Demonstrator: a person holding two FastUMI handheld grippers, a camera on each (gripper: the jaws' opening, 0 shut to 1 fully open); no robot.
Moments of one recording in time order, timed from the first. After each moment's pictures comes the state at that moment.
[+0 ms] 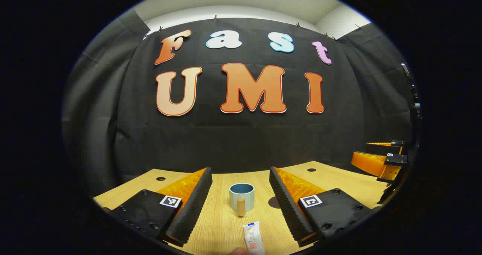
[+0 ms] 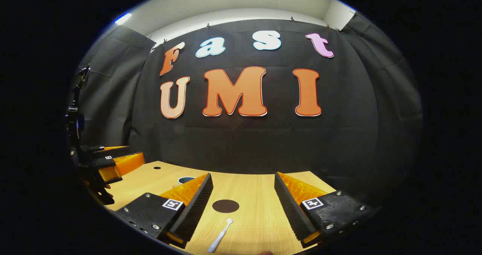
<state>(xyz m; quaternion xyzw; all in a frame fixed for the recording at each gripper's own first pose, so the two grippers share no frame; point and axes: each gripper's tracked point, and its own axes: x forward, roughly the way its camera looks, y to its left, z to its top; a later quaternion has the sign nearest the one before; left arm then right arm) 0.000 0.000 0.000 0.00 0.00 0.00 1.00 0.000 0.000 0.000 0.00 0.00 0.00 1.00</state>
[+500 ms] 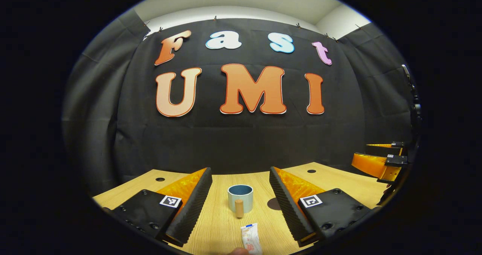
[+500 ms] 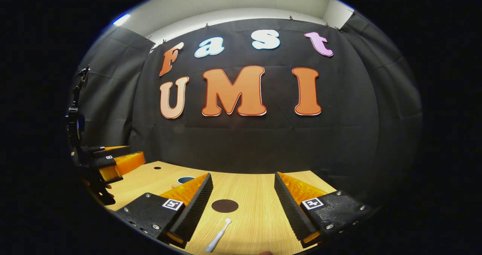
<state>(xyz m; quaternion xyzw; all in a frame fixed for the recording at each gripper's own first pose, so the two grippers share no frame) 0.003 -0.003 0.000 0.00 0.00 0.00 1.00 0.000 -0.008 -0.001 0.01 0.00 0.00 1.00</state>
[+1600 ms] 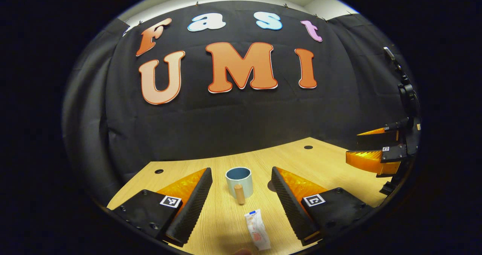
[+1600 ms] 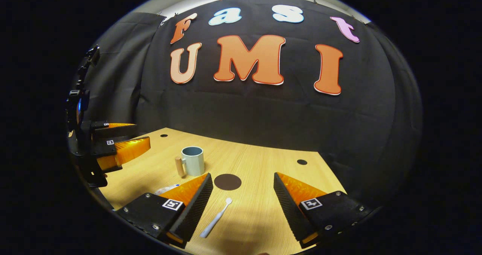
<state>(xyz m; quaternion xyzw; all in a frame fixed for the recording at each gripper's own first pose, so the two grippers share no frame) 0.014 -0.010 -0.031 0.05 0.12 -0.03 0.99 0.009 0.010 -0.044 -0.05 0.17 0.05 0.98</state>
